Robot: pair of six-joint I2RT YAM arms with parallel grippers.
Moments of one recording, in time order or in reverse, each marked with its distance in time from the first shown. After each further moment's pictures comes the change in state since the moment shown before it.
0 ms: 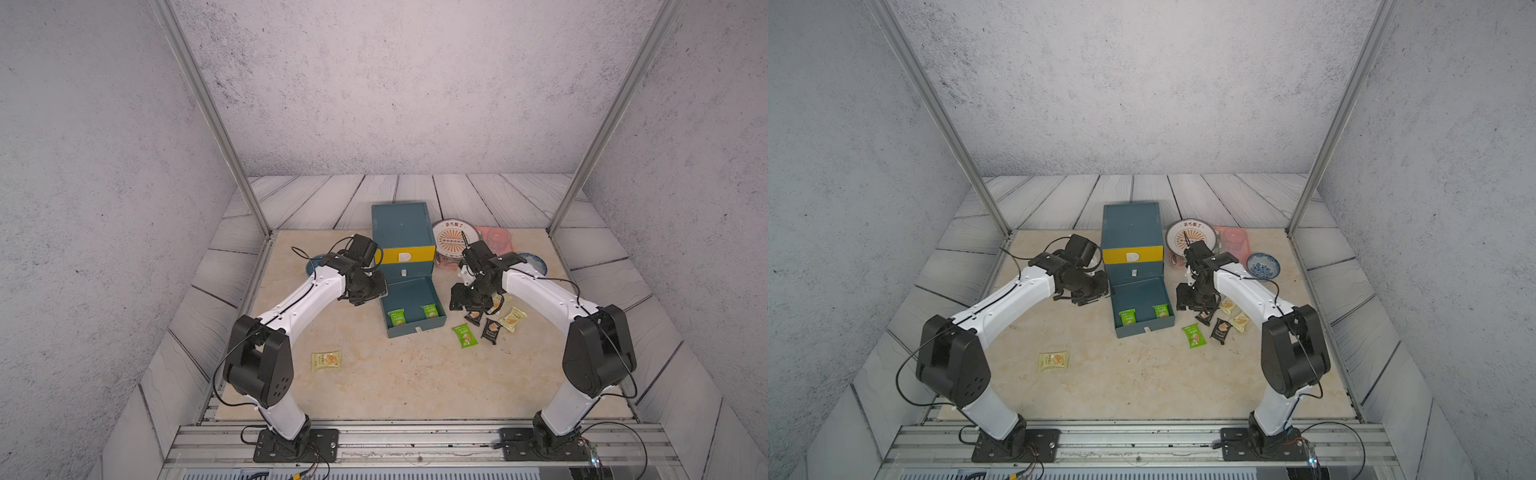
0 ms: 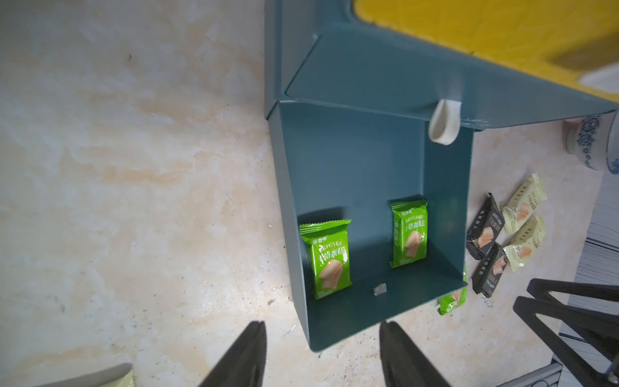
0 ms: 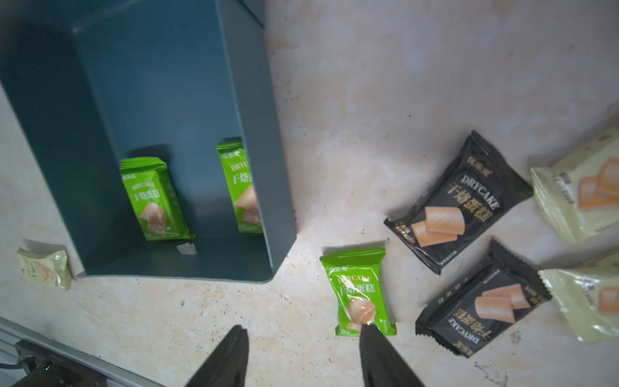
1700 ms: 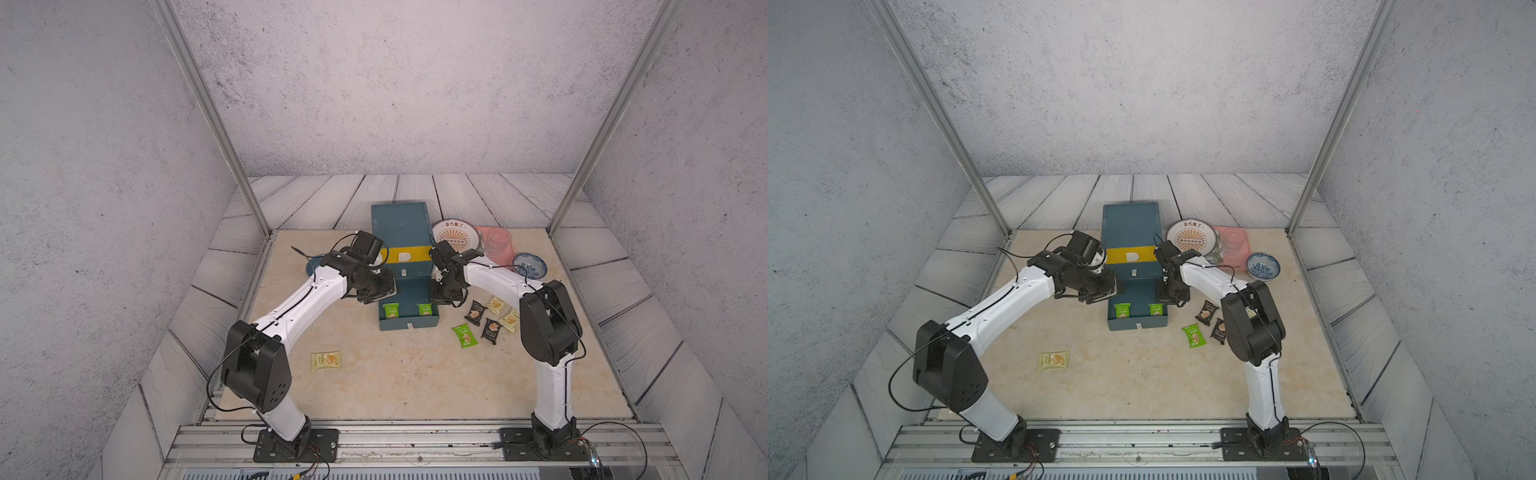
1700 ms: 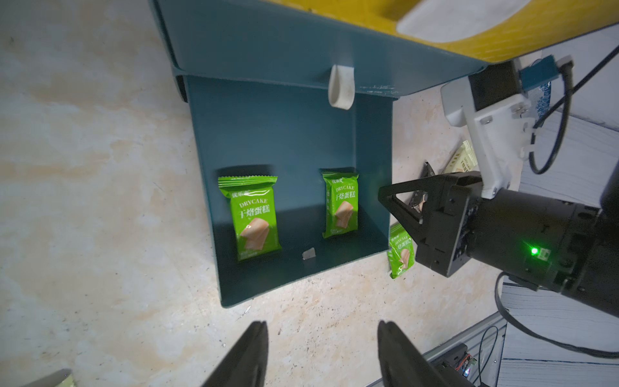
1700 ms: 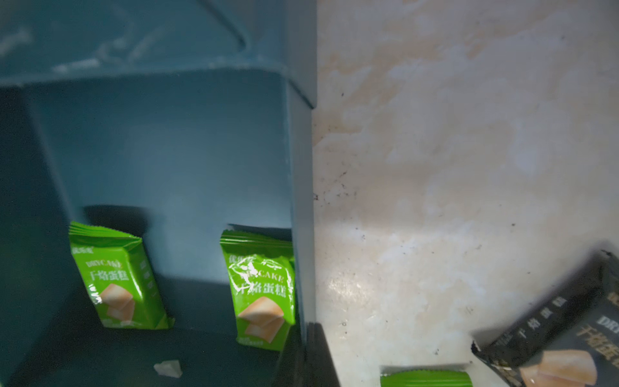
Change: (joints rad) left arm -0.049 -0.012 0.045 -0.005 0.113 -0.003; right arm 0.102 0.313 0.217 0.086 0.103 0.136
